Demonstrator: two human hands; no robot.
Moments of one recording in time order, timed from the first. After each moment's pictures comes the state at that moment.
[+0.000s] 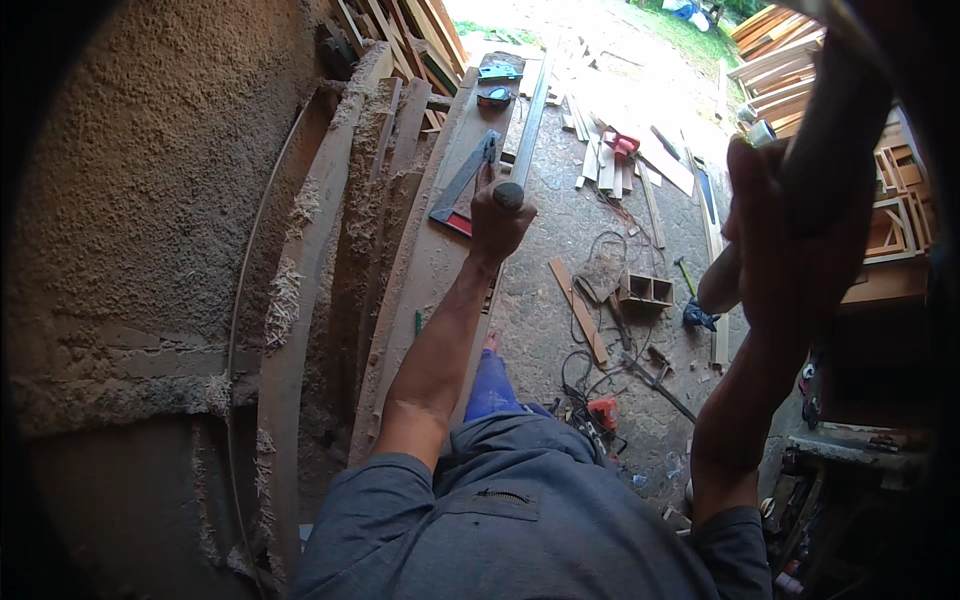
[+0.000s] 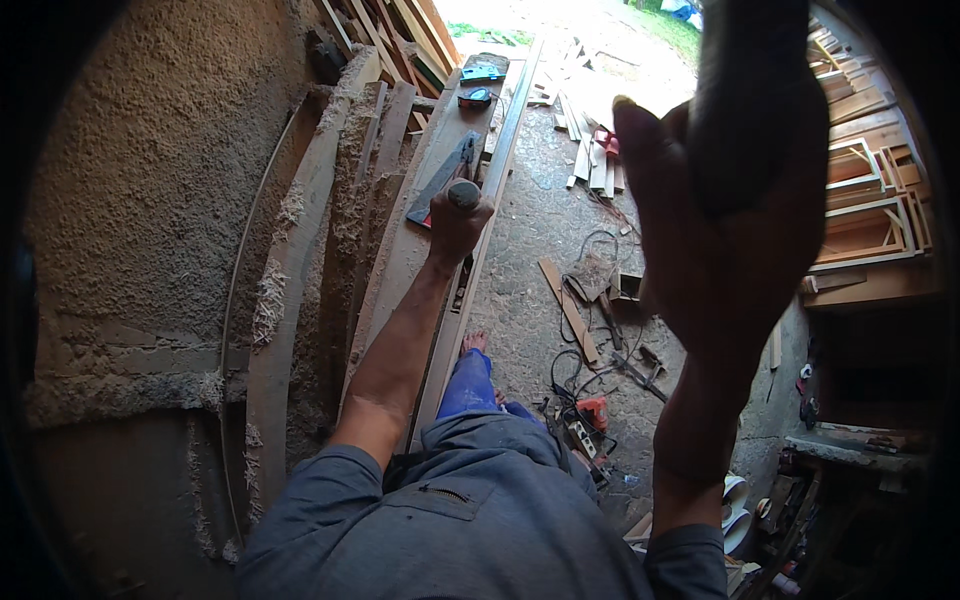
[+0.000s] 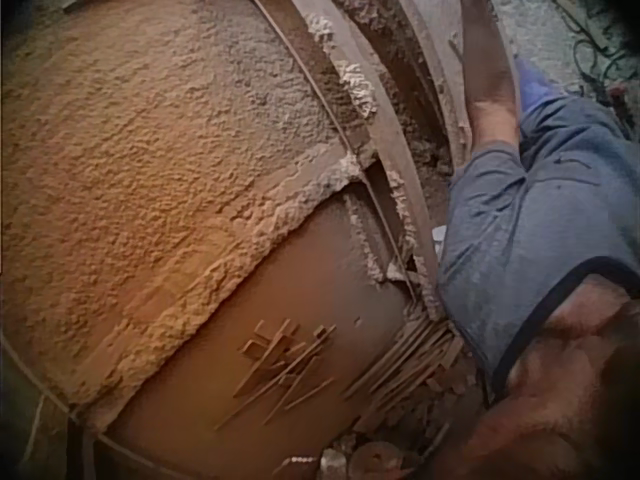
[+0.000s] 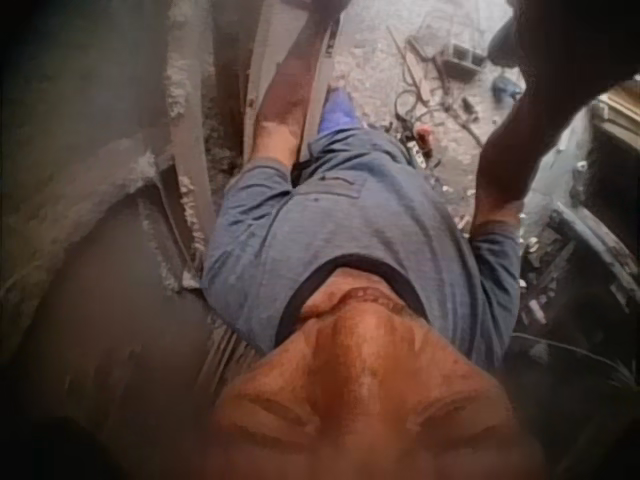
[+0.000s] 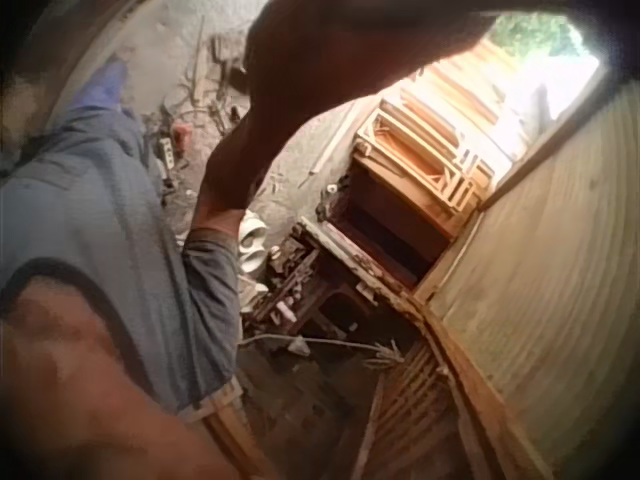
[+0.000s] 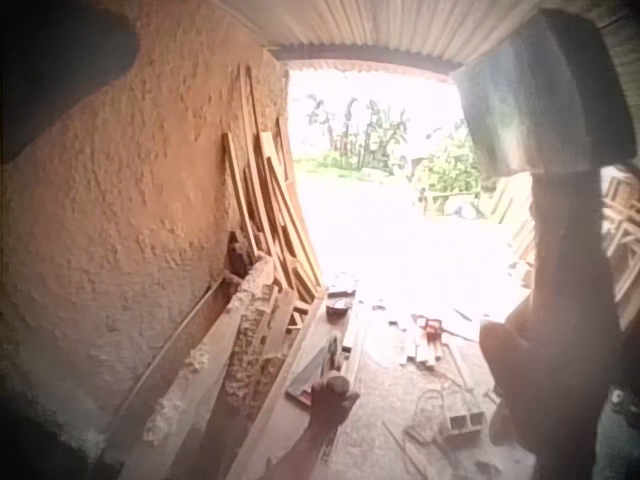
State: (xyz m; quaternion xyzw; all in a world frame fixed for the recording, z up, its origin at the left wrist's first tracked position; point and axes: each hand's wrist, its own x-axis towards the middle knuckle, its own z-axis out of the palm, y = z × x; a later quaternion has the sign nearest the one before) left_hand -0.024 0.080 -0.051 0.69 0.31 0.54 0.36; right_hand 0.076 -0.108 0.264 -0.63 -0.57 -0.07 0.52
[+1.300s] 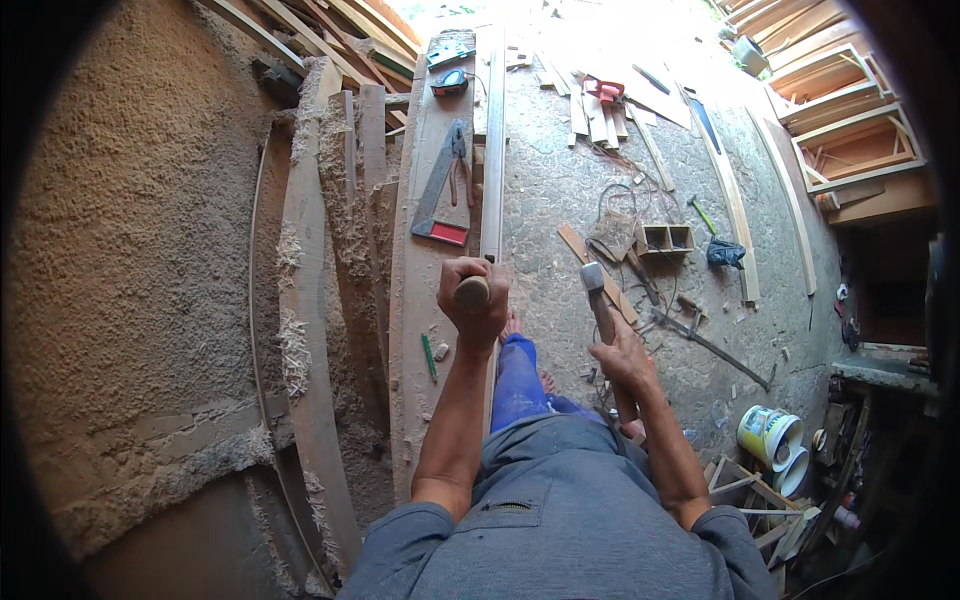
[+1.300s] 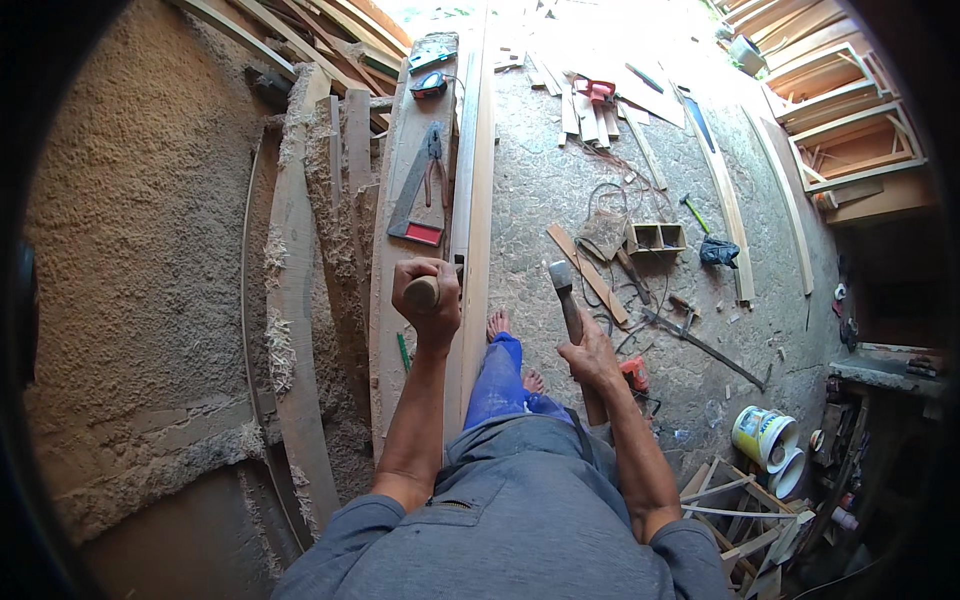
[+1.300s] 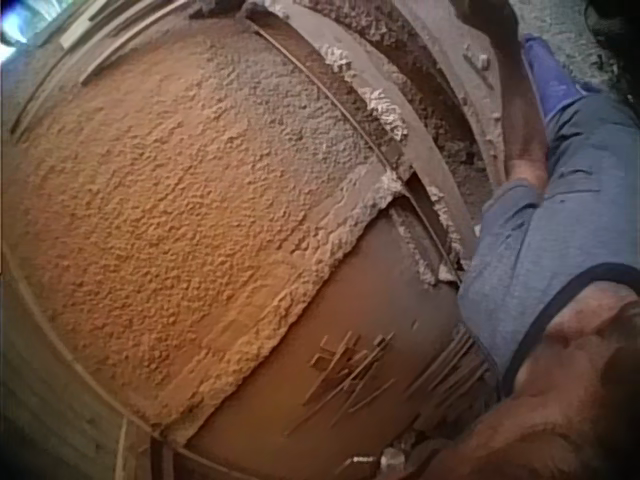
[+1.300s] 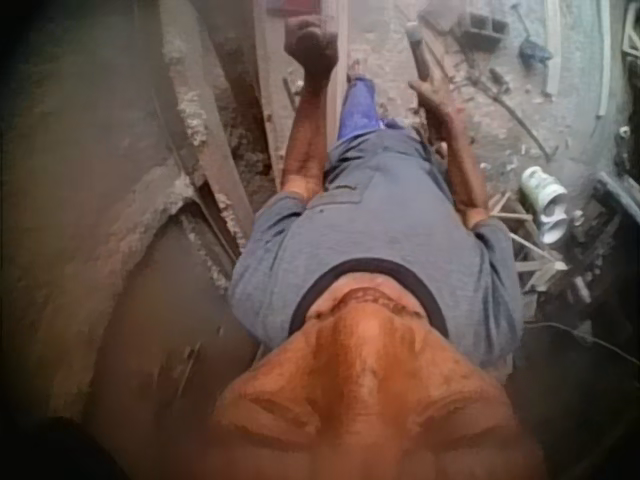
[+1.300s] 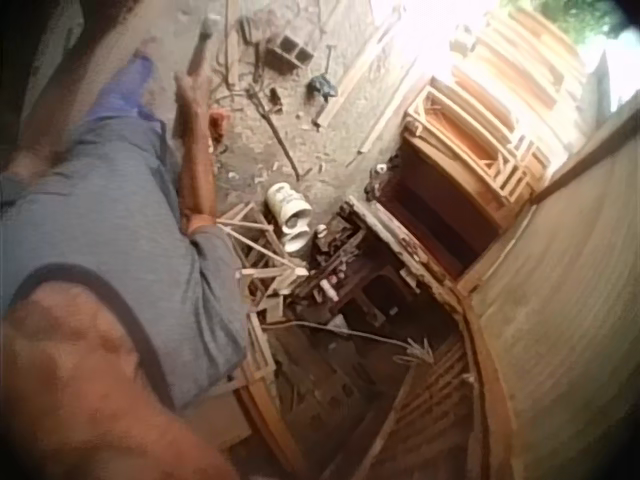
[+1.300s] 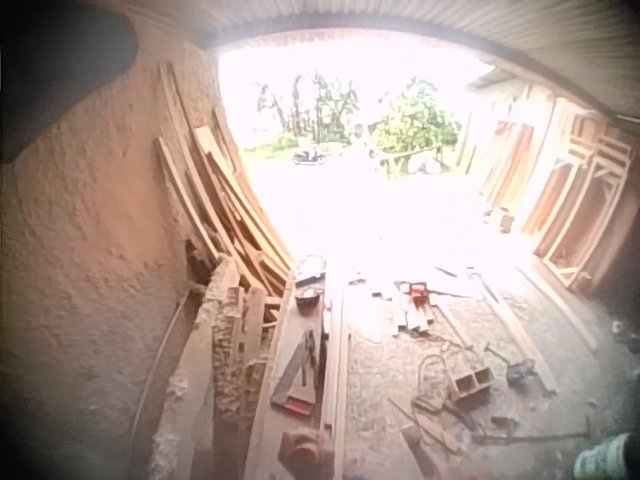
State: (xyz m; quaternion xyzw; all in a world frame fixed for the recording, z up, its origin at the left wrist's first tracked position) left_hand -0.042 0.012 -0.073 0.63 0.31 0.62 0.34; right_hand 0.116 -0.200 -0.064 -0.81 -0.24 0.43 0.31
